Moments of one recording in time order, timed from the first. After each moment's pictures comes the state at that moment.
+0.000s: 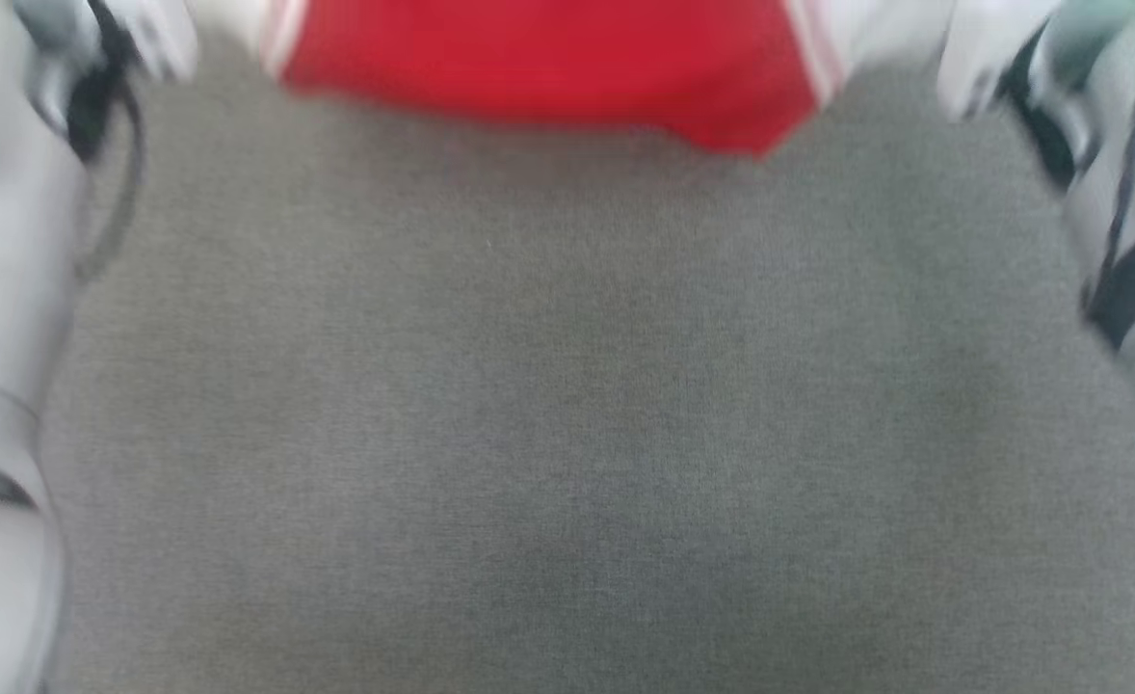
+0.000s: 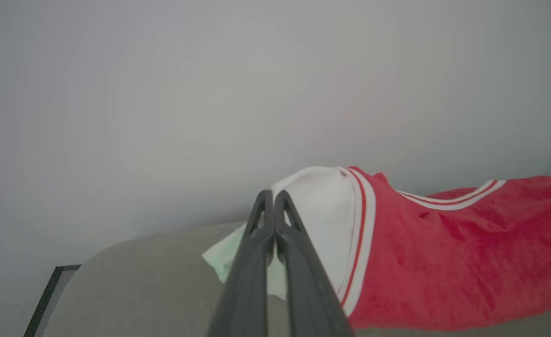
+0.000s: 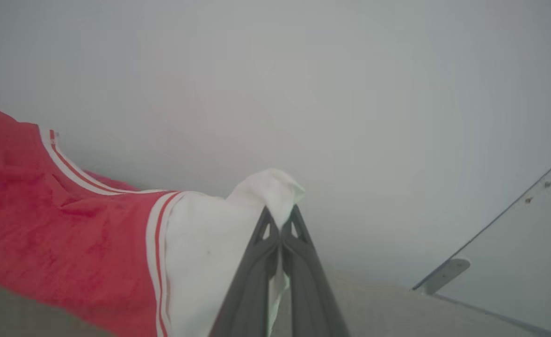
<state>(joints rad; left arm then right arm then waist) -1.41 0.35 -0.59 1.22 -0.70 -0.13 -0.02 -1.28 -0.24 0.40 1.10 0.33 0.13 -0.13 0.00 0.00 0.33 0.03</state>
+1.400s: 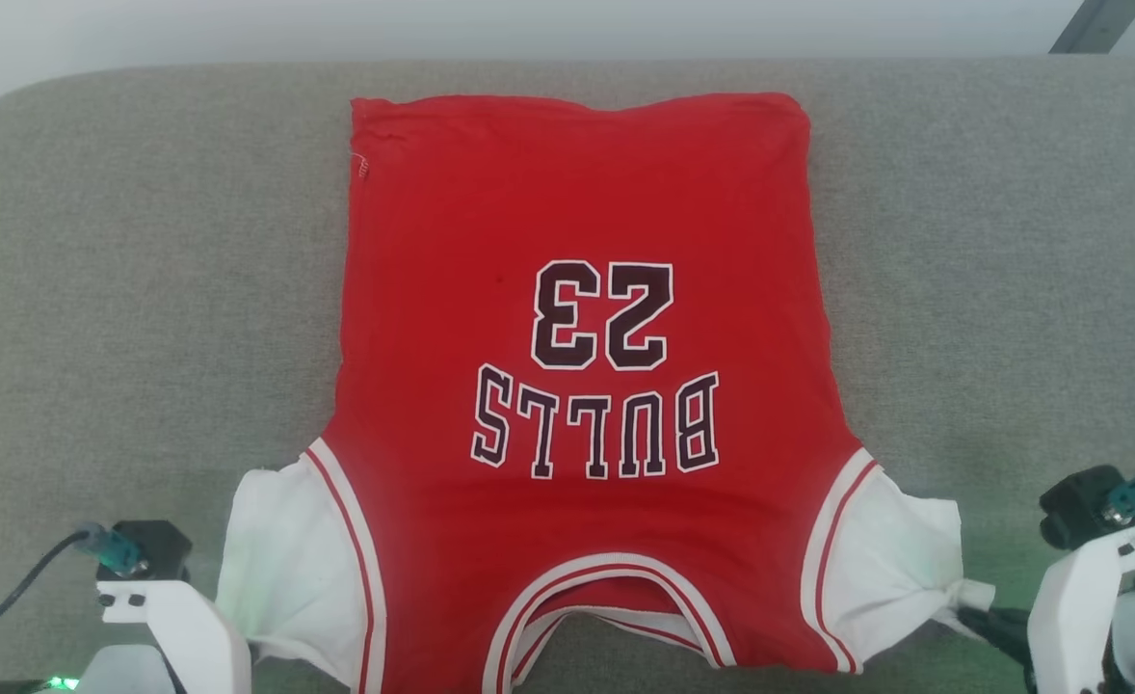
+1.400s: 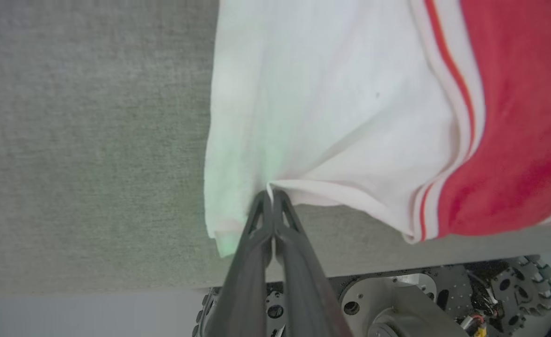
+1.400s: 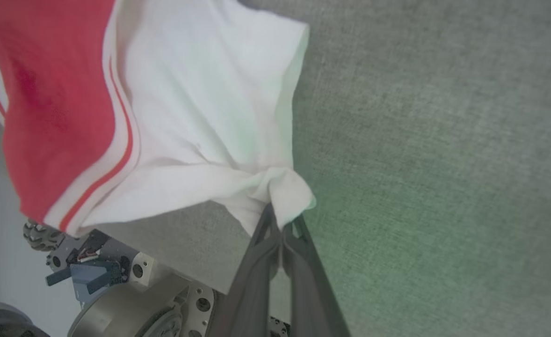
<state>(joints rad) -0.11 0.87 -0.58 -0.12 -1.05 0.44 0.57 0.02 -0.55 0.12 -0.12 0.75 0.13 0.89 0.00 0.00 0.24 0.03</state>
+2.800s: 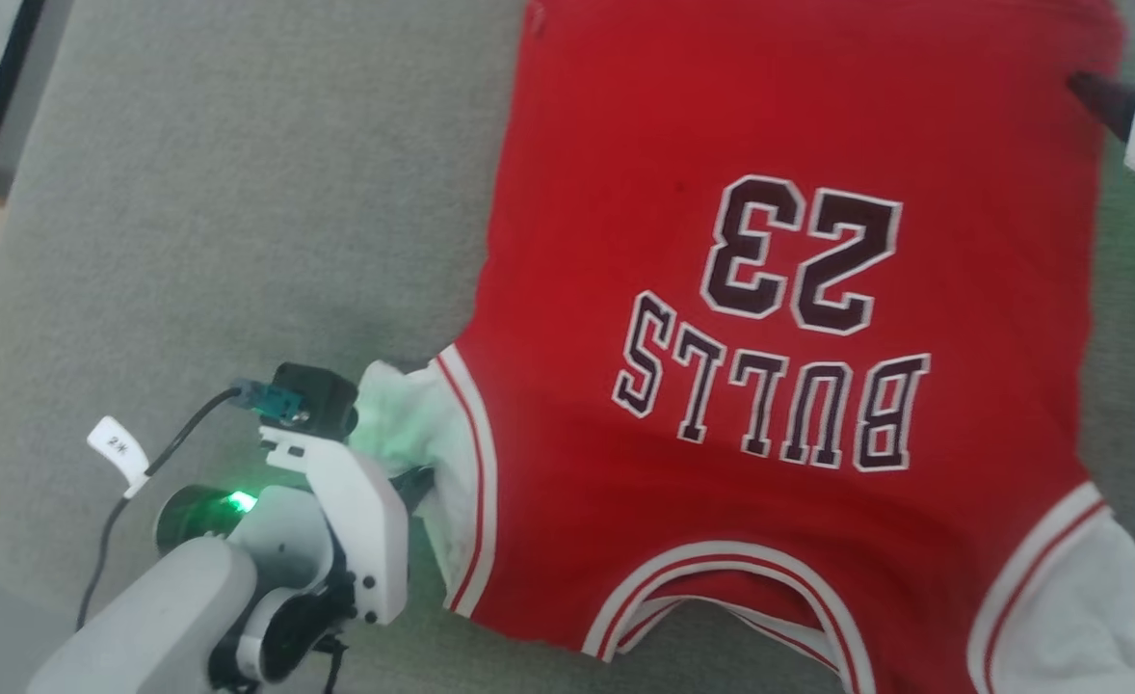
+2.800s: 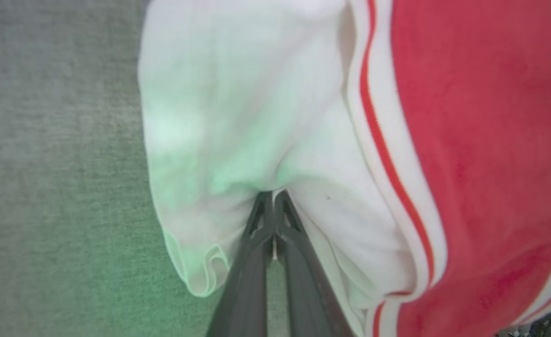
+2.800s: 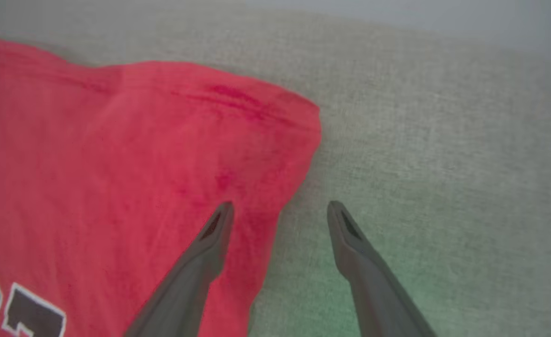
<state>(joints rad) -0.42 0.60 -0.68 0.01 -0.95 0.28 0.50 -1.04 -0.39 0.01 0.67 0.37 0.13 0.80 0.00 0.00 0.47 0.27</state>
